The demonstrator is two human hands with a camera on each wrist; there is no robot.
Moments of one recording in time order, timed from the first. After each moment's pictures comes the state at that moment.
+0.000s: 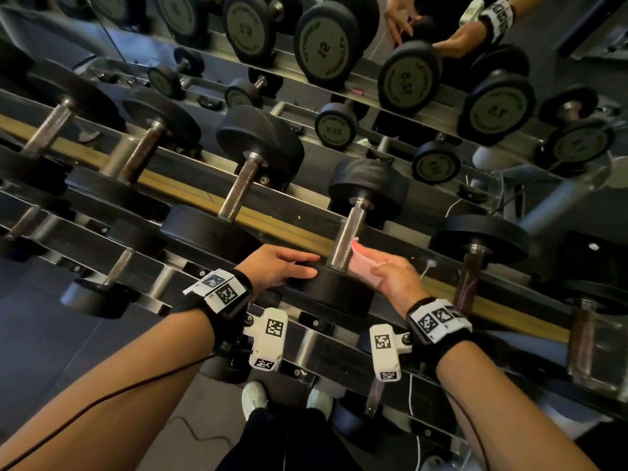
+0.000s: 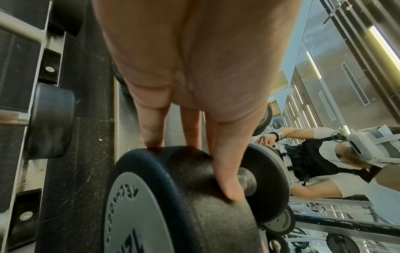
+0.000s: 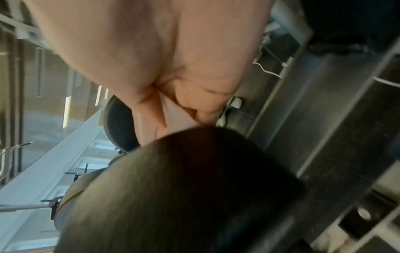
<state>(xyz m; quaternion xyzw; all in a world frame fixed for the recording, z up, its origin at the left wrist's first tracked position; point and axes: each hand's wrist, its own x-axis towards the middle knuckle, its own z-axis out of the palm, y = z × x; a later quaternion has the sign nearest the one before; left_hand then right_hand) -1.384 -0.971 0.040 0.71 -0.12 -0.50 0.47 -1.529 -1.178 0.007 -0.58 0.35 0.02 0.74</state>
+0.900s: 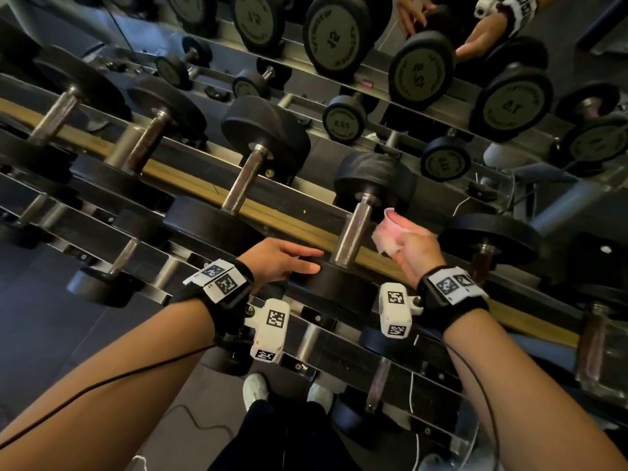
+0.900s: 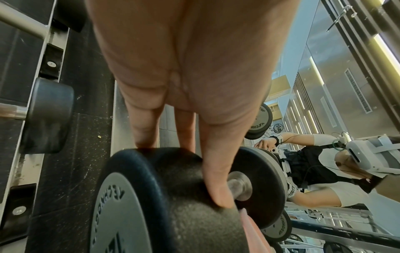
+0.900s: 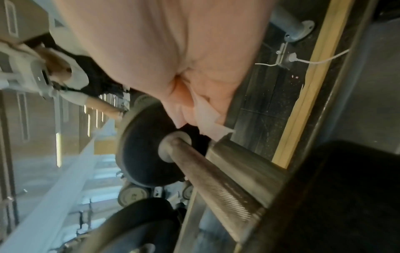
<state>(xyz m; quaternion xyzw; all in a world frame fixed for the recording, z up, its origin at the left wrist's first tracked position) -1.382 -0.973 0.042 0.71 -0.11 -0.51 0.47 -1.494 -1.205 0.029 -0.46 0.41 -0.10 0.78</state>
